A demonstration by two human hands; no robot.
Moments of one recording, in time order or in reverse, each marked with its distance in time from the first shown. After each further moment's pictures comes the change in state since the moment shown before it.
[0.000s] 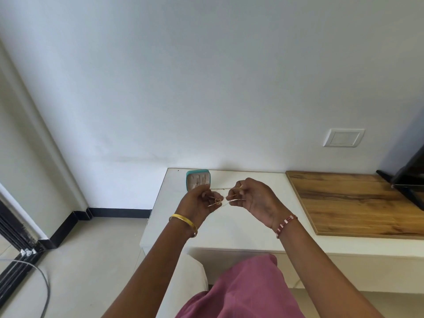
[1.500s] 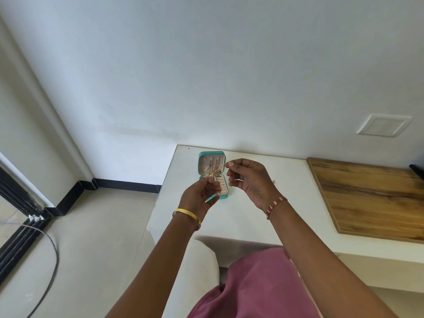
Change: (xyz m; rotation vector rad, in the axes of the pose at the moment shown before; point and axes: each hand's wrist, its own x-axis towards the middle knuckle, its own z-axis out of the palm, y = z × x) left_hand 0.052 -0.009 -0.059 -0.021 0.235 -0.009; right_hand 0.088 0.030 0.027 -0.024 0.101 -0.079
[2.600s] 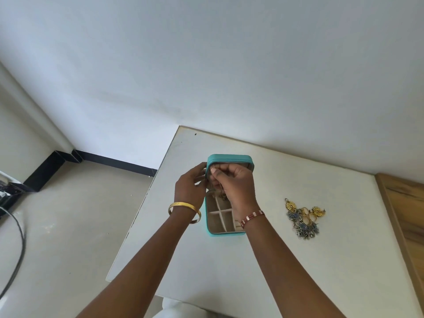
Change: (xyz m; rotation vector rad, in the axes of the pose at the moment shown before) left_hand 0.230 -0.014 -0.049 0.931 0.291 0.325; right_hand 0.203 0.123 0.018 -0.328 0.168 0.092
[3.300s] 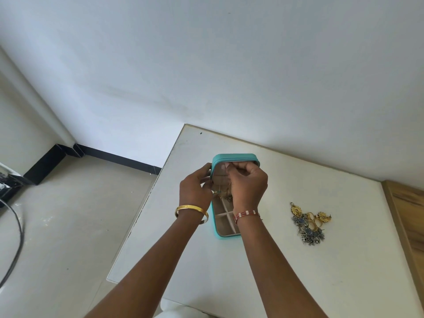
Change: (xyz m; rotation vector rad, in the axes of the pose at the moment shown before) left_hand -0.005 0.006 0.003 -0.018 0.066 -0.088; right_hand 0.010 0.005 0.017 -0.128 0.441 -0.094
